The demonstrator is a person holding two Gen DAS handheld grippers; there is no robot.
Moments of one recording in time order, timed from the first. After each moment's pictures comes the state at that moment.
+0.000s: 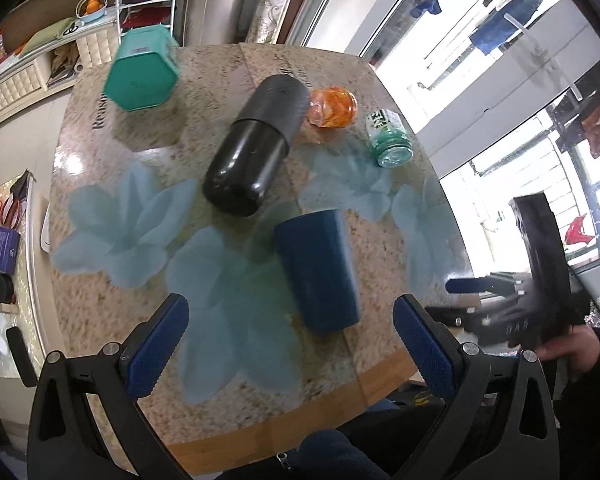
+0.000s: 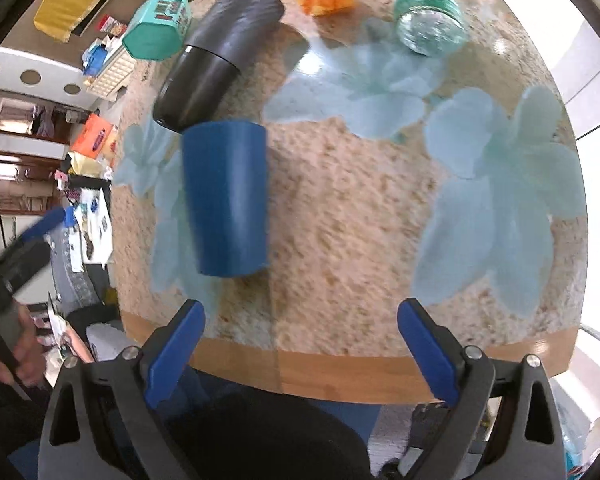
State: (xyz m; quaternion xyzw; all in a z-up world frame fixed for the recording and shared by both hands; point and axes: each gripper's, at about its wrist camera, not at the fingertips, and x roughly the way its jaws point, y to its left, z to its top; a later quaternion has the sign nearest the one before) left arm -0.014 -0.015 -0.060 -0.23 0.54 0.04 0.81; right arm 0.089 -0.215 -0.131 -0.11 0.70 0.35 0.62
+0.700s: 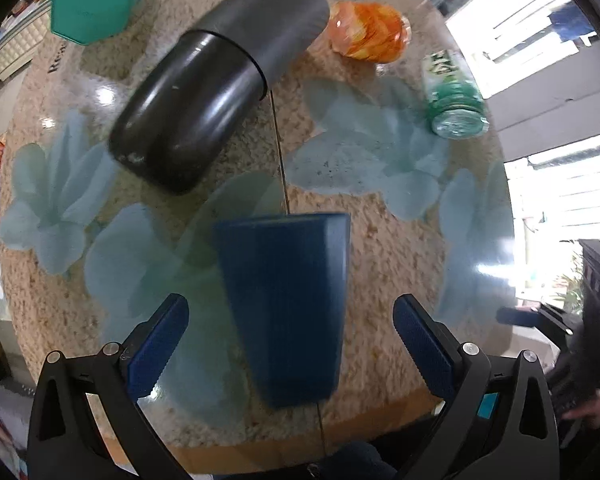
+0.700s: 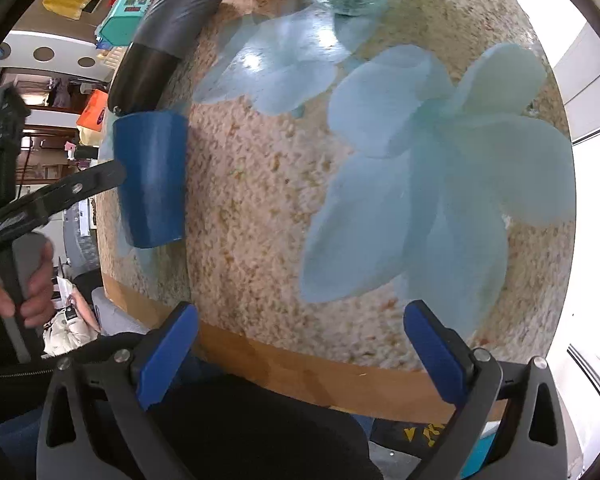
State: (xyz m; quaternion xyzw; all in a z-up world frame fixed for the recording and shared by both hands) left arm 0.081 -0.056 -0.152 -0.25 0.64 0.12 0.71; right arm 0.169 -0.287 -0.171 -0.11 0.73 0.39 0.56
